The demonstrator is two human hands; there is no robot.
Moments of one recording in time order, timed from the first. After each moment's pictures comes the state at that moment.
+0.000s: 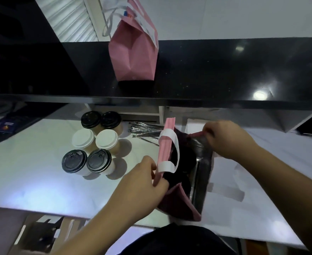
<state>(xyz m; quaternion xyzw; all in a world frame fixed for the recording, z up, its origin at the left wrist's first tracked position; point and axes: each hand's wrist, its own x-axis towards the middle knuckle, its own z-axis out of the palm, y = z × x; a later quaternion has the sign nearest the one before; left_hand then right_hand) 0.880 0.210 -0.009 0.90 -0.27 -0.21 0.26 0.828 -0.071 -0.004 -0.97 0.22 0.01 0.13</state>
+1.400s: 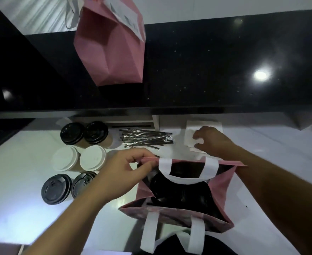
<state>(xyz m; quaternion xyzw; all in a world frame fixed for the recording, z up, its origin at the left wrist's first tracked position) 1.016 0.154 -0.033 0.78 -0.37 -0.29 0.40 0.906 -0.163 -0.151 -0.93 0.24 0.14 0.23</state>
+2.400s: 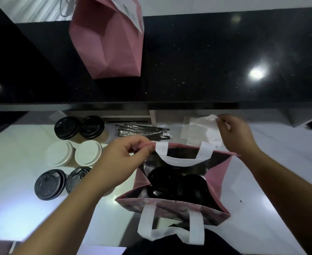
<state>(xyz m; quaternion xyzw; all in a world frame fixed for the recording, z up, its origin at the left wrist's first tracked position) 1.022 0.145 -0.036 0.77 -0.32 -0.29 0.46 0.871 -0.167 -0.120 -0.88 0.35 -0.14 0.29</state>
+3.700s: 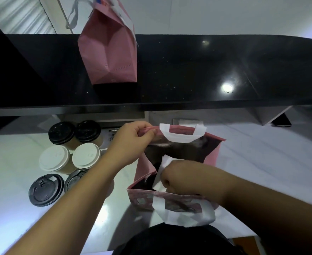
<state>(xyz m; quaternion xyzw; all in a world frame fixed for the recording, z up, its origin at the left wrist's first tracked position) 1.032 0.127 -0.039 0.80 -0.34 -0.24 0.44 0.877 0.024 -0.035 -0.94 0.03 0.30 0.12</state>
